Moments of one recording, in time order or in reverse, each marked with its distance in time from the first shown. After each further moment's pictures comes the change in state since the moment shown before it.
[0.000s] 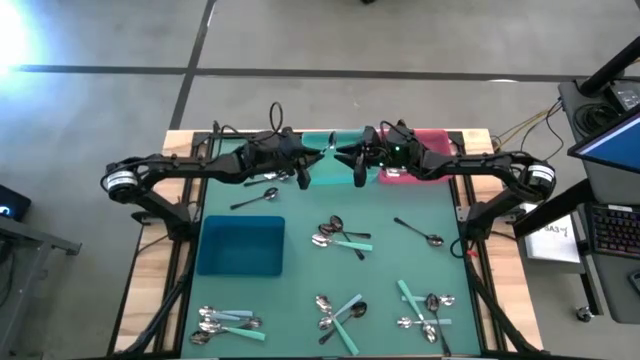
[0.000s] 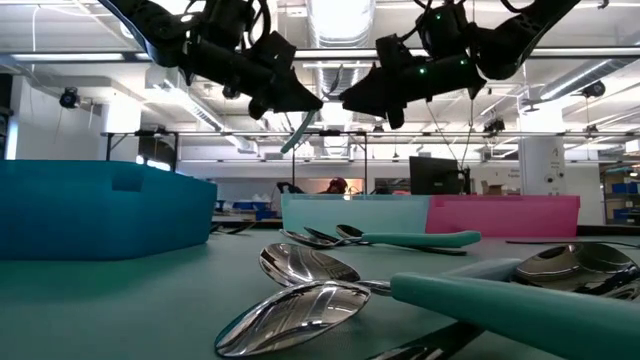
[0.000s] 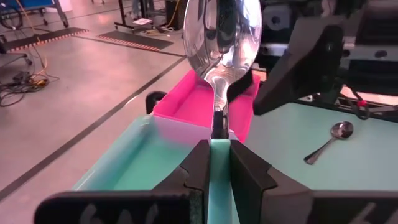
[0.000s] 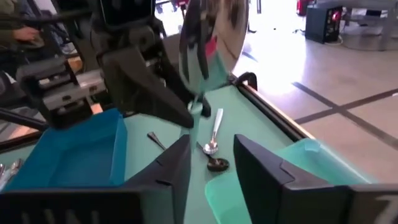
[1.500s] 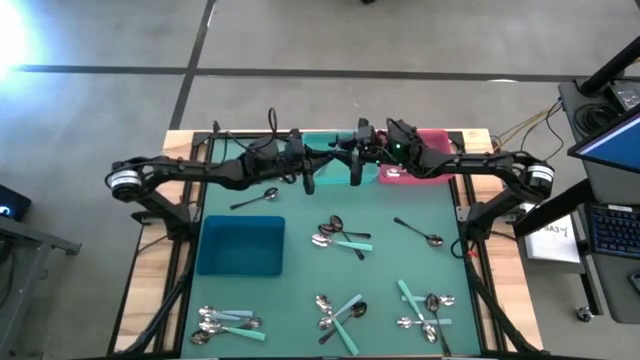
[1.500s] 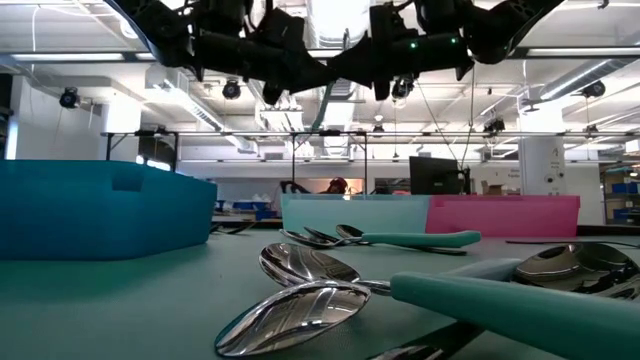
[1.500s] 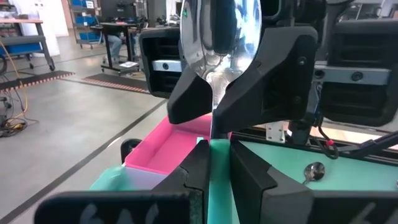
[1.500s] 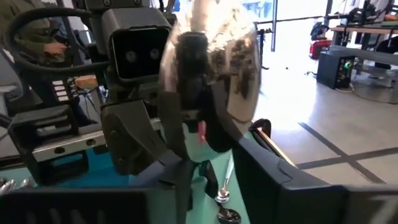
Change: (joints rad) left arm -0.084 0.049 0.009 0.215 -0.002 -0.012; right arm 0.035 0.000 0.100 0.026 -0.002 -0.074
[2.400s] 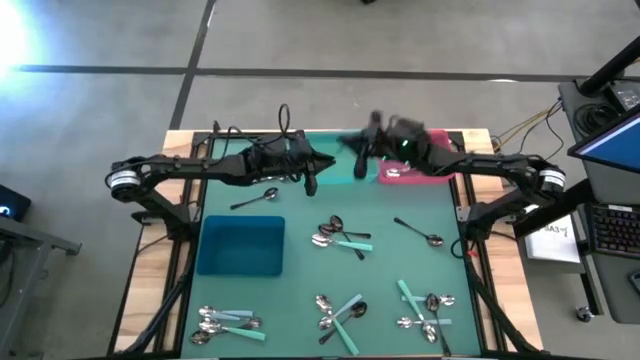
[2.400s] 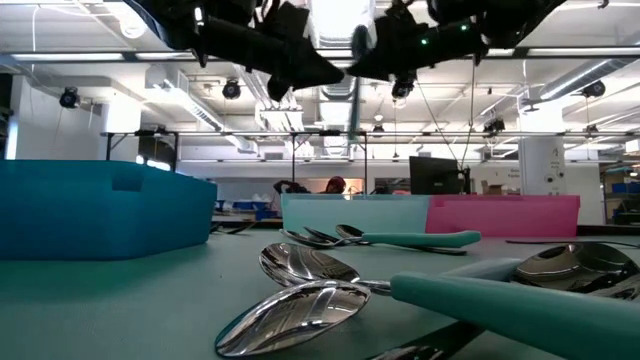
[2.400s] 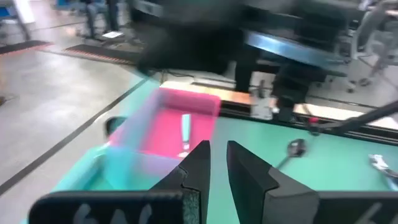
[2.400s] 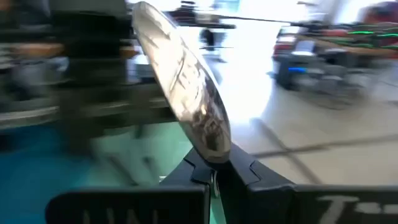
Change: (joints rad) left arm -0.008 -0.023 0.100 -0.246 0.039 -0.015; right arm -0.009 -0.111 0.002 -0.179 0.205 -0.190
